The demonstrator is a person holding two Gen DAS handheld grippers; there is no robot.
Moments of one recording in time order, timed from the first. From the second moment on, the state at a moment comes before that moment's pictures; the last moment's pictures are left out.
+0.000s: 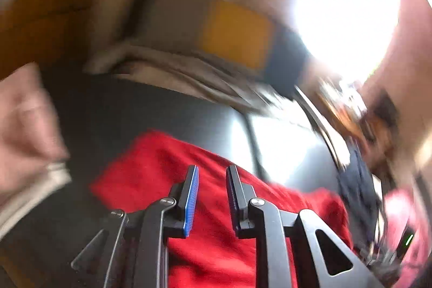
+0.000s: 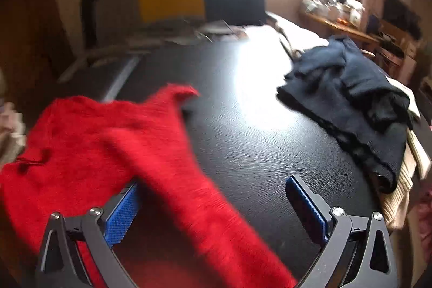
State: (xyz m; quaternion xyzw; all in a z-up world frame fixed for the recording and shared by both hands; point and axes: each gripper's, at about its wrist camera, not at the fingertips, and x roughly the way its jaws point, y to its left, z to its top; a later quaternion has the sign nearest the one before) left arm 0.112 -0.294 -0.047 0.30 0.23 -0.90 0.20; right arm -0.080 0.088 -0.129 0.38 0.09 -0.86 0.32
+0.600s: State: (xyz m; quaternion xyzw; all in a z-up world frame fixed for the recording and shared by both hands) left arm -0.017 -0.239 -0.156 0.44 0.04 -0.88 0.18; right arm -0.088 0.005 -0.179 0.43 0.16 -0.80 0.38
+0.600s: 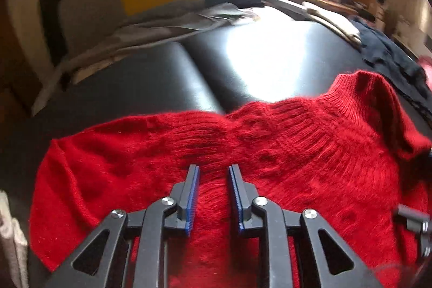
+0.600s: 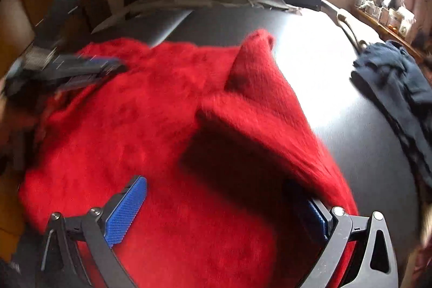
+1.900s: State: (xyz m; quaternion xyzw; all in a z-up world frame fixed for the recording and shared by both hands) left arm -0.006 -0.379 -0.170 0.44 0.08 -0.80 0.40; right arm -0.098 -0.066 -0.173 0.45 0.14 -0.74 0.48
